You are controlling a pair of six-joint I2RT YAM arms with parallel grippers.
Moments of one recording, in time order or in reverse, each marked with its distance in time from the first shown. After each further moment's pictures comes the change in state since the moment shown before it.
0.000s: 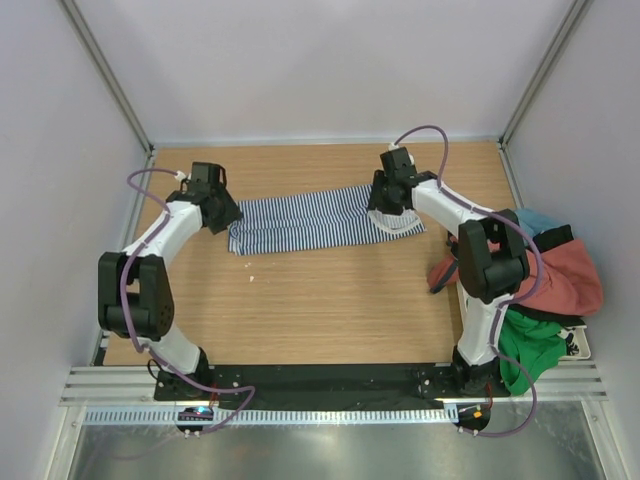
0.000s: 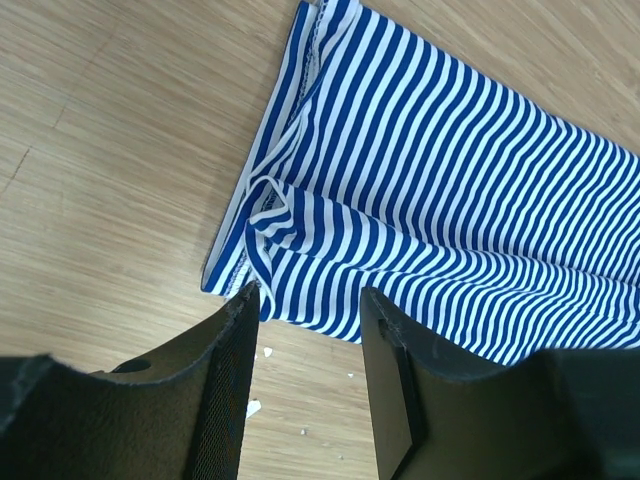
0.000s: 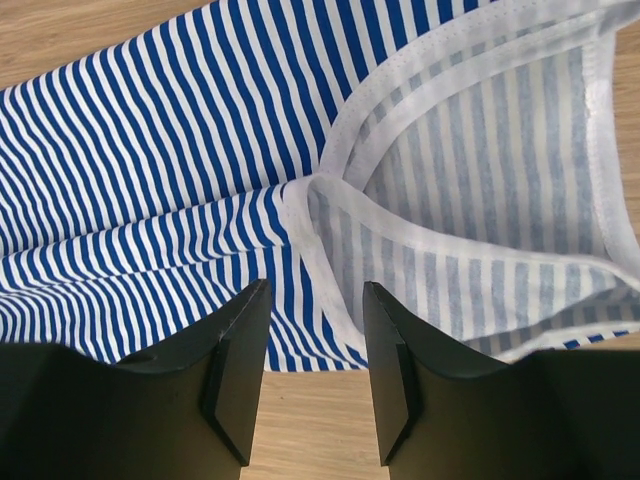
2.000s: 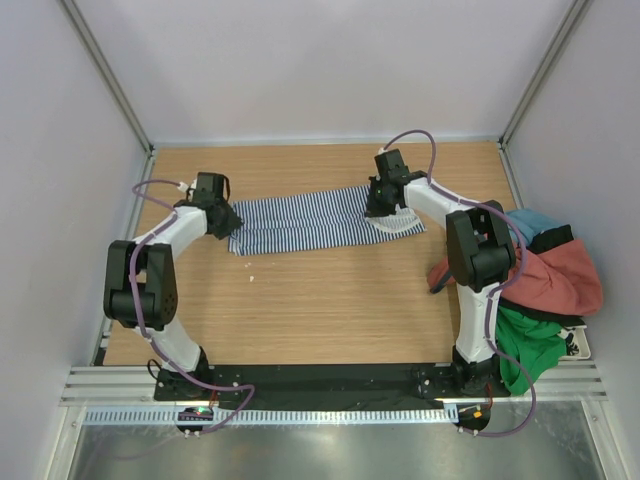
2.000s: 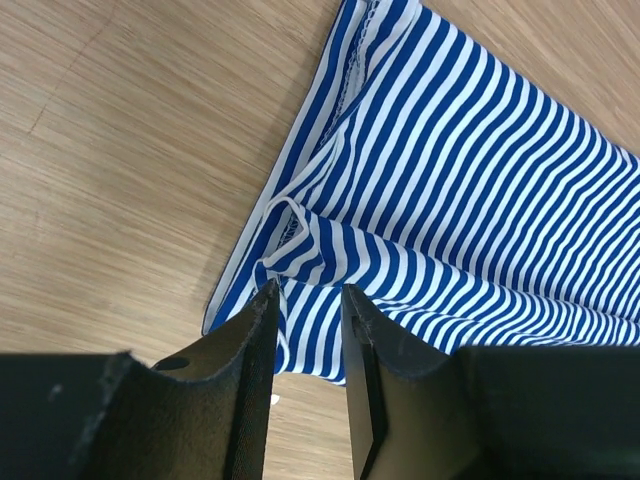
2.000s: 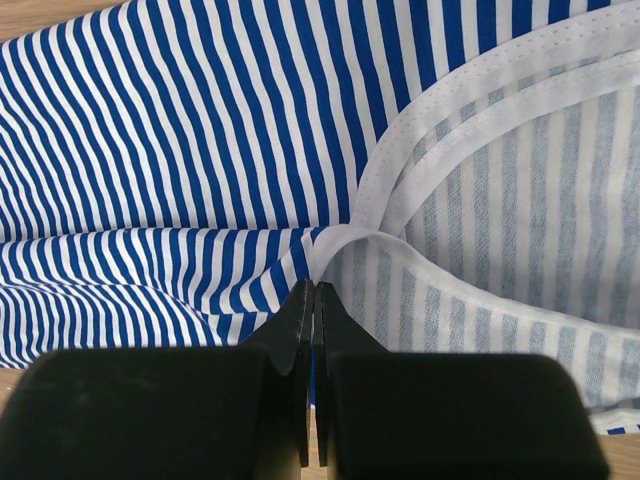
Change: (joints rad) left arm 0.005 0.076 -0.085 0.138 -0.019 -0.043; right arm 0.000 0.144 0.087 -0.001 -0.111 -0.049
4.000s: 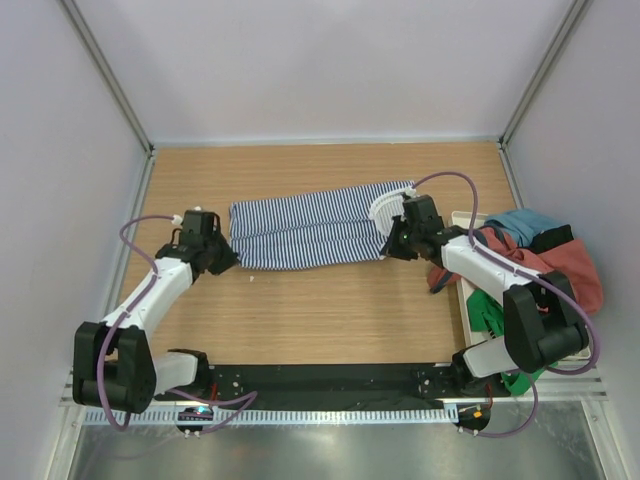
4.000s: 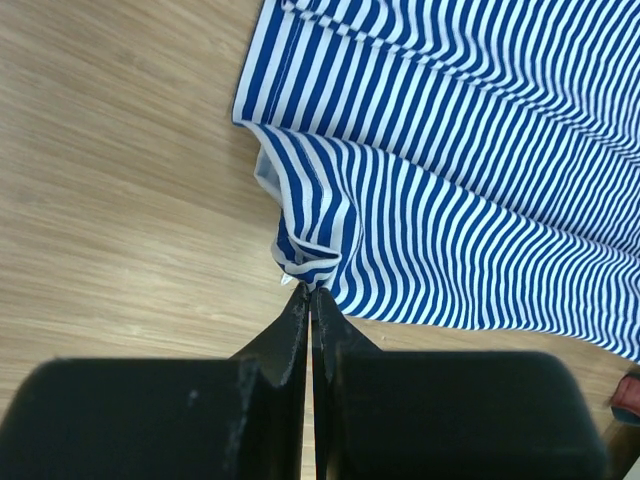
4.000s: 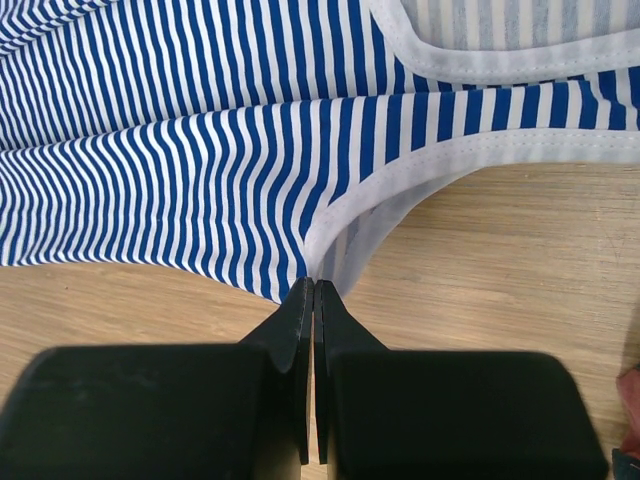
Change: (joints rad) left arm -0.035 -0.478 -0.356 -0.071 0.124 -0.018; right arm 0.023 -0.603 -0.661 0.147 -0.040 0.093
